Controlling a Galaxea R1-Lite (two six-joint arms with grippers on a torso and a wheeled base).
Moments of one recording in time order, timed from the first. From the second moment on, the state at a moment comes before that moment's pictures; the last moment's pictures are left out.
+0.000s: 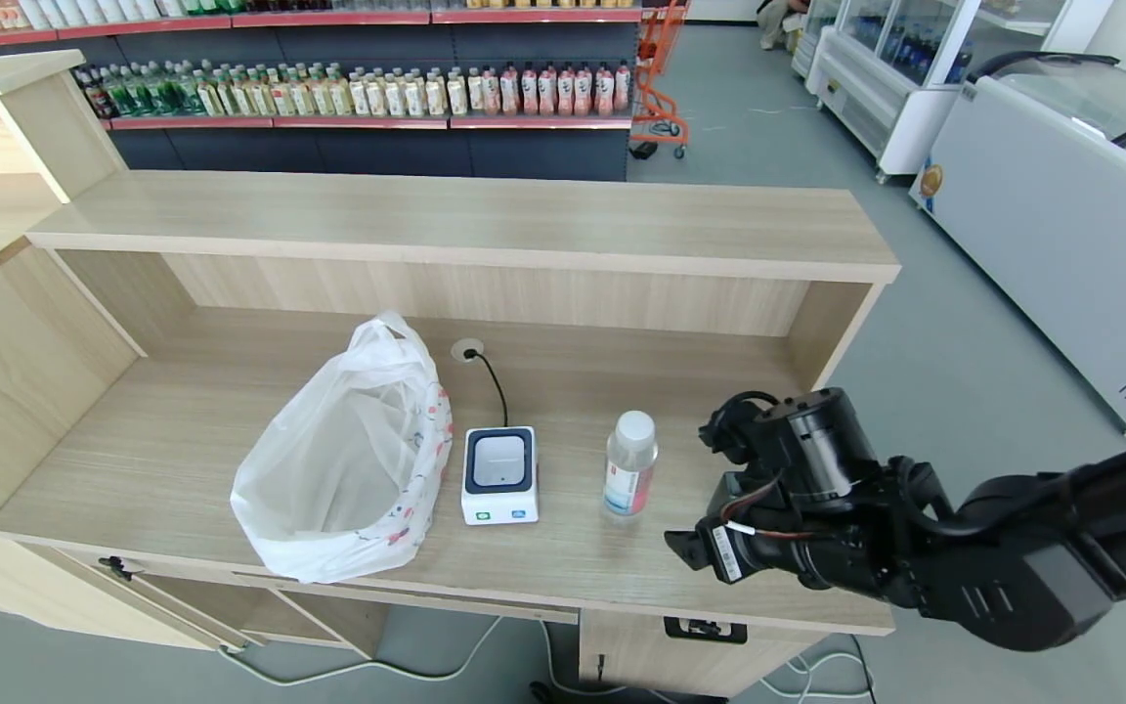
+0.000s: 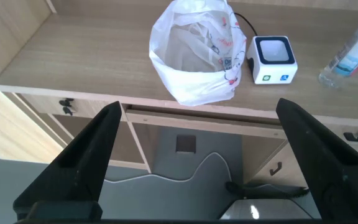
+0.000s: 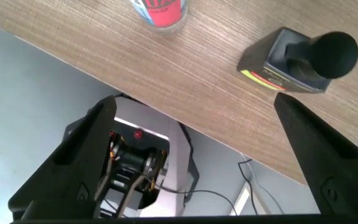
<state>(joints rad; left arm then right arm) 0.00 0.00 0.00 0.00 0.00 0.00 0.65 1.87 -0.82 -0.36 -0.24 0.06</state>
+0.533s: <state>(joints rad) 0.00 0.00 0.00 0.00 0.00 0.00 0.66 2.08 -0.95 -0.58 -0.26 0.02</state>
